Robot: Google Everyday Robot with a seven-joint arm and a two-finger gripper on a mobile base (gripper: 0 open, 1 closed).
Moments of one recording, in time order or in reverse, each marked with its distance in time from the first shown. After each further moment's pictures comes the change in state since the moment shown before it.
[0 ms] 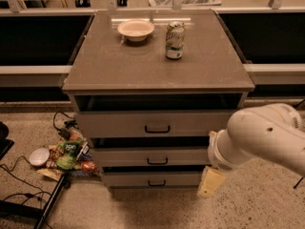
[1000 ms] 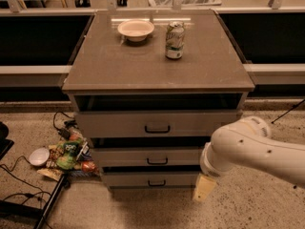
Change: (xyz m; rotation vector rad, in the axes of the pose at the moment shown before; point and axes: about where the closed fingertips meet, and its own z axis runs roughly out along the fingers) arm 0.021 -0.001 0.075 -0.020 0.072 0.029
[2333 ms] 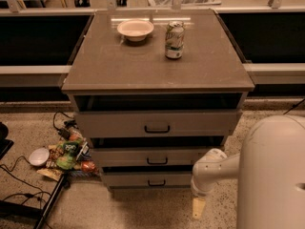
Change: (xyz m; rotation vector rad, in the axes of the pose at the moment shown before) arm 0.062 0.012 0.256 -0.162 0.133 -0.106
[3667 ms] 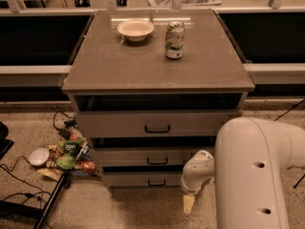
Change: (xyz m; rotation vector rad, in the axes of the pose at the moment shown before) arm -0.036 -0.030 0.070 0.015 -0.035 -0.119
